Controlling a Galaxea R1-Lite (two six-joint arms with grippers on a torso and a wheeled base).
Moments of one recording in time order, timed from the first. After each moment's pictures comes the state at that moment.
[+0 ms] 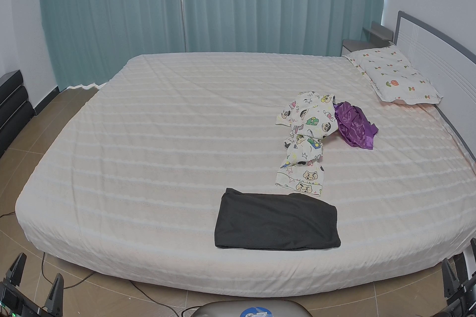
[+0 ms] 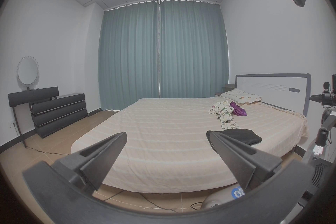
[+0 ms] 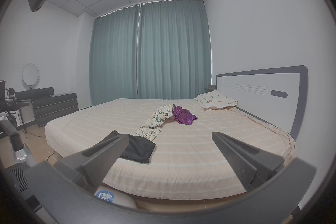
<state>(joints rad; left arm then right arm) 0.00 0.01 -0.02 0.01 -0.01 0.02 0.00 0.01 -0.02 -0.01 0.01 0.00</state>
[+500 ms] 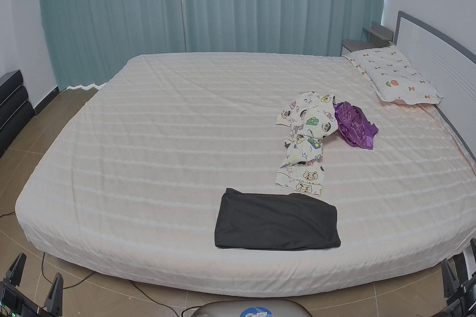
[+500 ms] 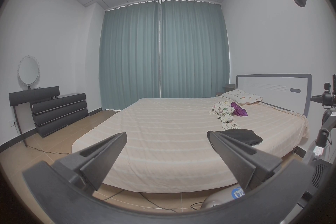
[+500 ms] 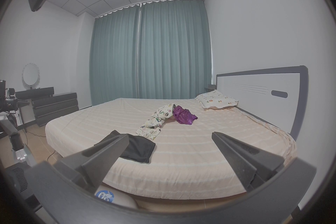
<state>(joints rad) 0.00 0.01 -0.02 0.01 -0.01 0.01 0.00 0.01 -0.02 -0.01 0.01 -0.01</state>
